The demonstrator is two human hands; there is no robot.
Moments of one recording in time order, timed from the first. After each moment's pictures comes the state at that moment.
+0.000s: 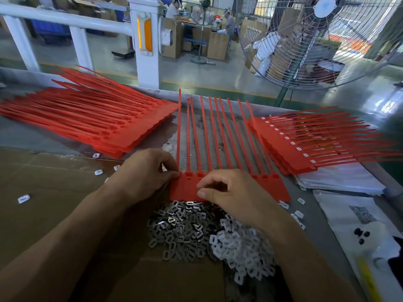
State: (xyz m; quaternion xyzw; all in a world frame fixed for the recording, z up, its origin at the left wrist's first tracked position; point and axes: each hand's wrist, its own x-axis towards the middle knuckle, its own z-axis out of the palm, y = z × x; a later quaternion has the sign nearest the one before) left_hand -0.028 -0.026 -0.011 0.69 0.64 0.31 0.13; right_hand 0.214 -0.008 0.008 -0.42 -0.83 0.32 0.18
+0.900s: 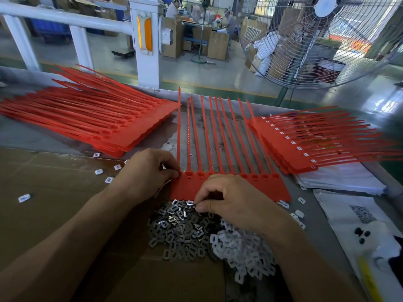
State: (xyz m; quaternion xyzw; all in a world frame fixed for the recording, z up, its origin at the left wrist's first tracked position) left_hand -0.022 -0.025 -0.016 0.65 0.66 0.33 0.16; right_hand 0.213 -0.011 0.011 -0.37 -0.86 0.33 0.11
